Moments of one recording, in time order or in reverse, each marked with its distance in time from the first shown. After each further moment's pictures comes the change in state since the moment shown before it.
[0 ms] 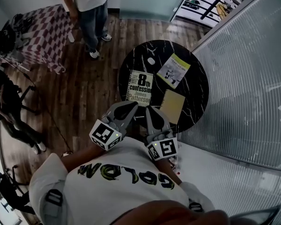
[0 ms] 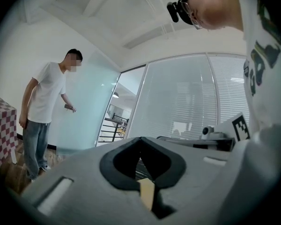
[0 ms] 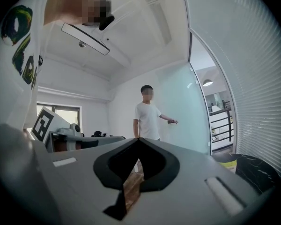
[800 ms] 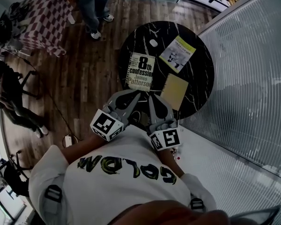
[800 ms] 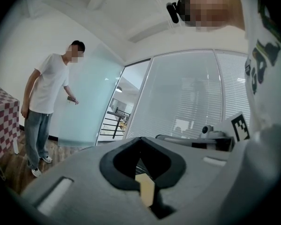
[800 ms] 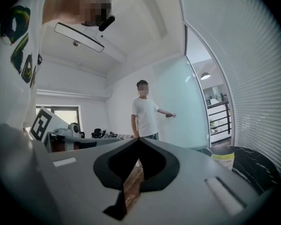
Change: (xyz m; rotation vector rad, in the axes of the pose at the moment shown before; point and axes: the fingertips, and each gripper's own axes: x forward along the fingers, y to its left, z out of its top) left arm 0.025 -0.007 -0.024 -0.059 0.064 0.035; right arm -0.006 -0.032 -0.015 0.051 0.065 0.000
